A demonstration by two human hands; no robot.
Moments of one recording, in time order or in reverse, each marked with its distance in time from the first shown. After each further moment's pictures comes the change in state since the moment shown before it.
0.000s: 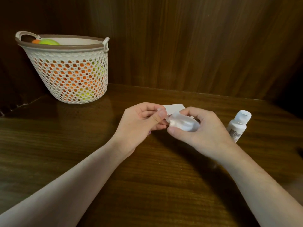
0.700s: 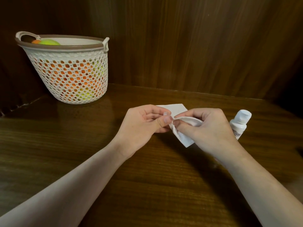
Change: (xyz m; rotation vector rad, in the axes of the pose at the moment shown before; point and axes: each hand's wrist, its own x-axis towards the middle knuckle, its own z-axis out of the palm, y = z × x) left_hand -0.002 -0.002 0.003 0.051 -0.046 0.059; right_hand 0.000 -0.004 0.001 0.013 0.106 0.042
